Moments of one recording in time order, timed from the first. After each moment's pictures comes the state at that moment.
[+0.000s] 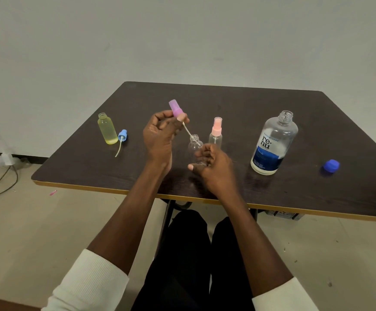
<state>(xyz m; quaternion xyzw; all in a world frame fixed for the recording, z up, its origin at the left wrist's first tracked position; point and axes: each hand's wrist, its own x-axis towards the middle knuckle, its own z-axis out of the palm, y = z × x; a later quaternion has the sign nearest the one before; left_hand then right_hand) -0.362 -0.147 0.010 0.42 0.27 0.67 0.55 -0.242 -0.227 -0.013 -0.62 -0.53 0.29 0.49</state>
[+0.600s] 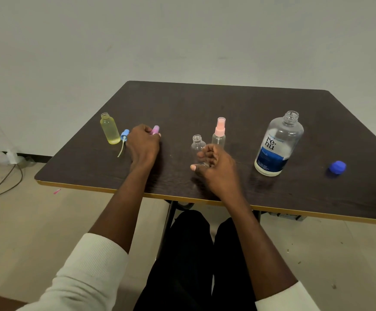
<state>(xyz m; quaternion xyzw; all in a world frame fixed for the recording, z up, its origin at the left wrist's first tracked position) -0.409 -0.087 -0.024 0.55 0.65 0.48 0.19 -0.241 -0.225 -0.017 -0.62 -0.54 0.28 0.50</state>
